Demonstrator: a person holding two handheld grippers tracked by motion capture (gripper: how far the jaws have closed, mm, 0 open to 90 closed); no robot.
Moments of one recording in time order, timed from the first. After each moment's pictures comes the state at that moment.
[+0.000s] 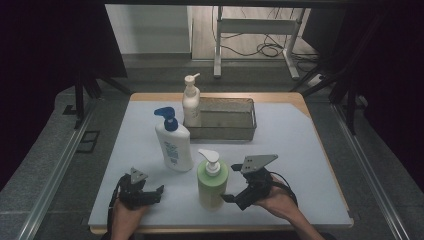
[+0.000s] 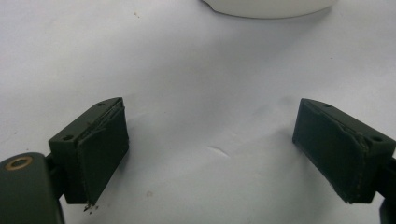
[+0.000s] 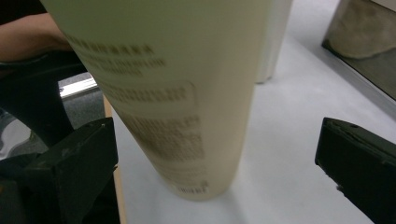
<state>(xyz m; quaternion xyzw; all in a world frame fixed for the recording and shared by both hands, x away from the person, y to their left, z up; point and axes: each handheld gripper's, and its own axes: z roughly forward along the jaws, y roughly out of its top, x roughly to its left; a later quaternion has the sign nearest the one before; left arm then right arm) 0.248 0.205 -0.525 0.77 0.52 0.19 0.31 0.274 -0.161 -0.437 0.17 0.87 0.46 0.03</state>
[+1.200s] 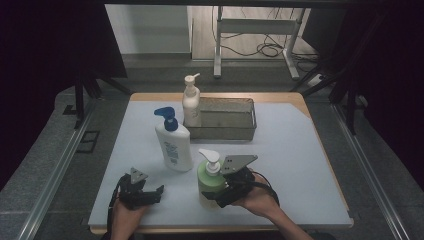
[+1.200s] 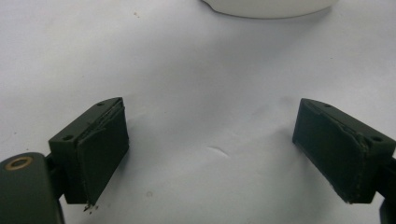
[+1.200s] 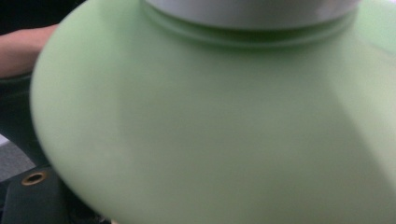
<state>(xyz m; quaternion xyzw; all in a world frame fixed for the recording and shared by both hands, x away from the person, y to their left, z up) 0.248 0.206 -0.525 0.77 0.52 0.19 0.31 0.268 -0.115 -0.426 0.15 0.88 0.45 0.07</state>
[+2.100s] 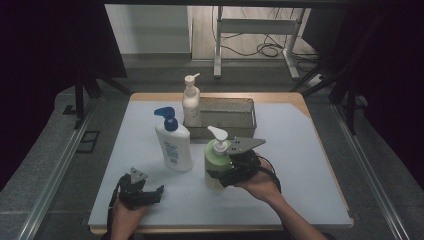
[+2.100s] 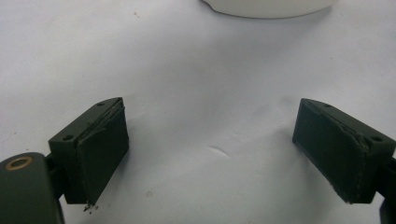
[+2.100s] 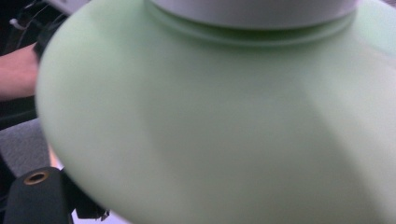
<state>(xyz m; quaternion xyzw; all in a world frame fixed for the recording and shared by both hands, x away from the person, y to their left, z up) 0.248 0.206 -0.525 0.77 0.52 0.19 0.31 0.300 -0.126 -0.402 0.21 0.85 0.46 0.12</state>
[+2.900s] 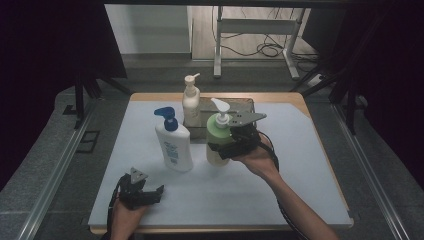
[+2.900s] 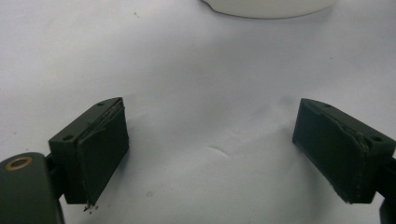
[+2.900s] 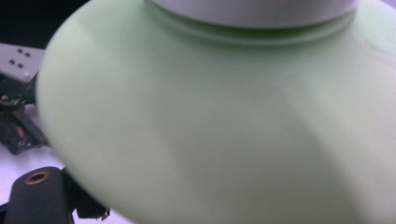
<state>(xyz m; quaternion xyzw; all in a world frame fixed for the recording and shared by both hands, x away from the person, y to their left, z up) 0.248 0.206 -0.525 0.77 0.52 0.19 0.31 0.349 -0.124 -0.371 0.24 0.84 0.46 0.16</state>
